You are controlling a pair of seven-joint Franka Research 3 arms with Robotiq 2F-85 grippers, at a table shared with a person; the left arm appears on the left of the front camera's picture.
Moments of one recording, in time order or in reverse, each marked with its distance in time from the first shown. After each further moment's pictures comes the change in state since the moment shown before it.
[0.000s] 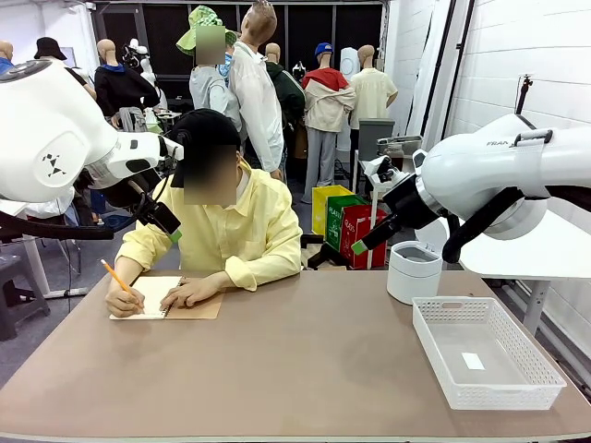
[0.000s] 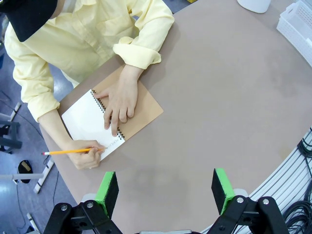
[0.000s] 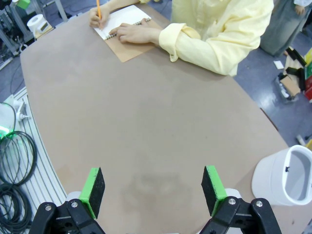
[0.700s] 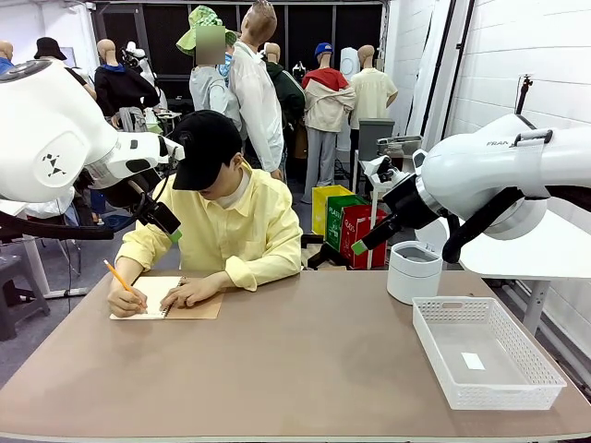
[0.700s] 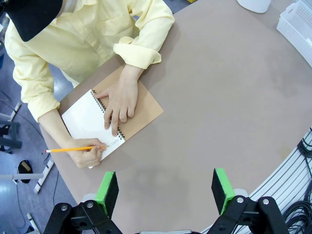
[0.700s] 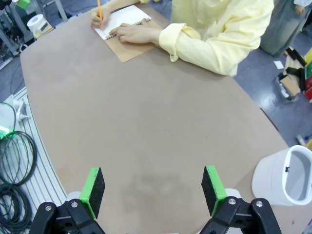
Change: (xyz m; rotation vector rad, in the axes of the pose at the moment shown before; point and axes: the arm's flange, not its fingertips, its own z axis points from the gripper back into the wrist) left arm 0.000 0.000 0.000 0.000 0.000 0.000; right arm 0.000 0.000 0.000 0.000 0.000 0.000
